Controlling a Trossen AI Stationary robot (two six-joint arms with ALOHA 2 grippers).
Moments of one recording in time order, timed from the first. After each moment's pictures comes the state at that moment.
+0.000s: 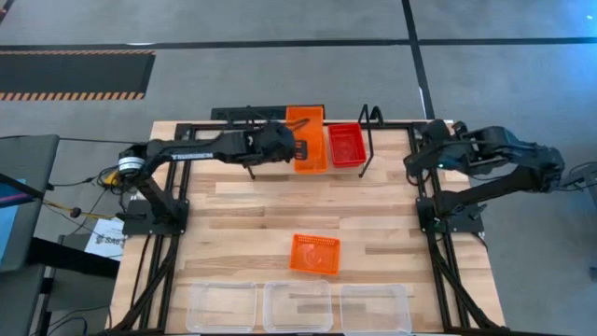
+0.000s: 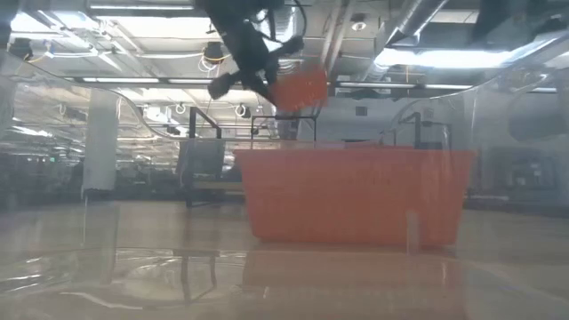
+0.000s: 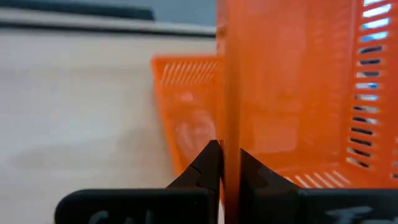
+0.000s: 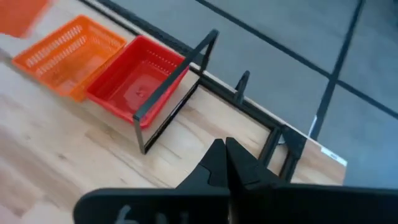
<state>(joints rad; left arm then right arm) 0.23 1.68 1.40 -0.56 -0.41 -1.08 0.02 0.93 1.36 -1.57 0.78 0.76</state>
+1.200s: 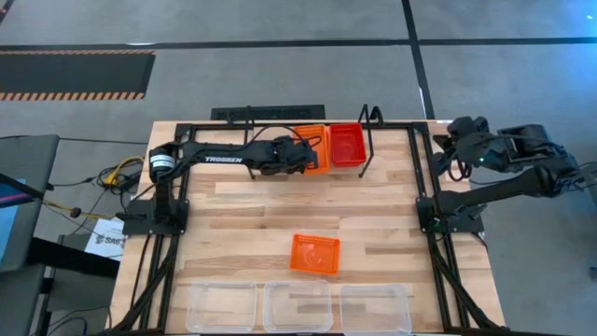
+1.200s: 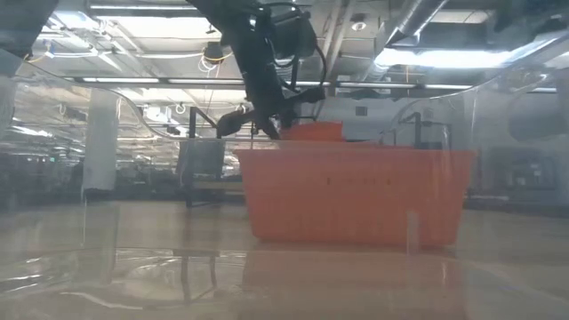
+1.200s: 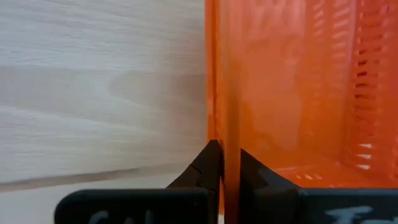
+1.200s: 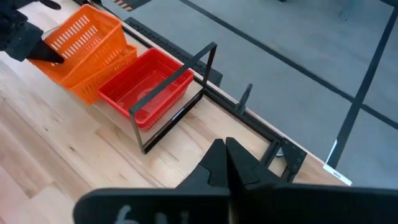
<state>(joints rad) 0.23 1.92 1.49 -0.63 -0.35 -1.30 0.02 0.74 1.36 -1.57 0.76 0.62</state>
